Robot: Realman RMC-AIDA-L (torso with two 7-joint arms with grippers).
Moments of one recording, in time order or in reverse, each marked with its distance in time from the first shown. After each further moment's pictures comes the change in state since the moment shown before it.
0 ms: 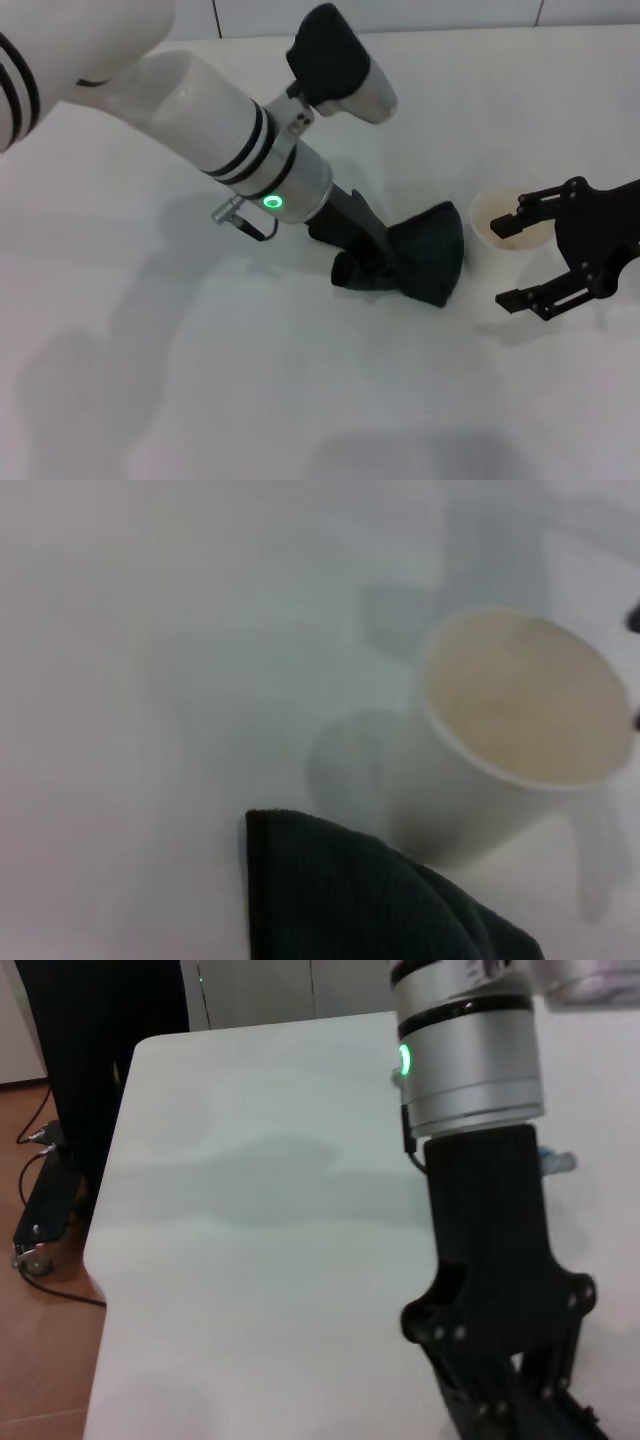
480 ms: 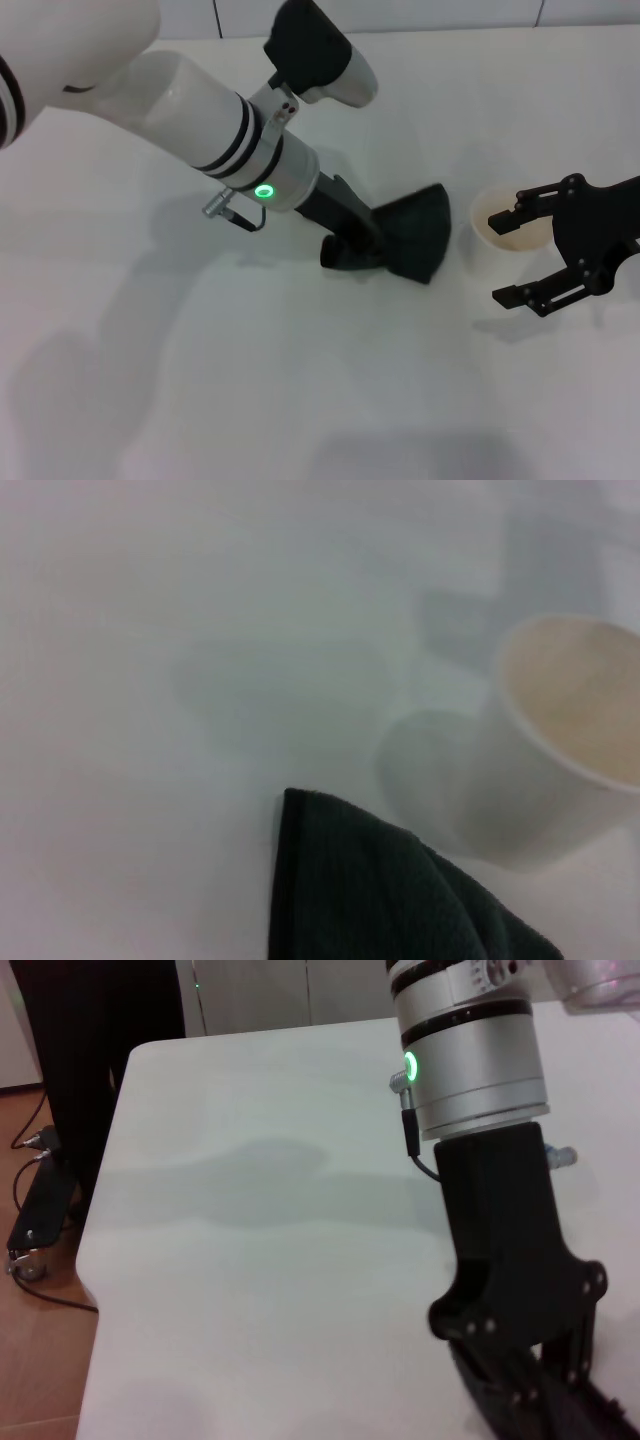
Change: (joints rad) left arm 0.027 0.010 0.006 0.016 0.009 -0.073 -0.078; right arm -0.001 0.001 -0.002 0.003 0.008 0.013 -0.001
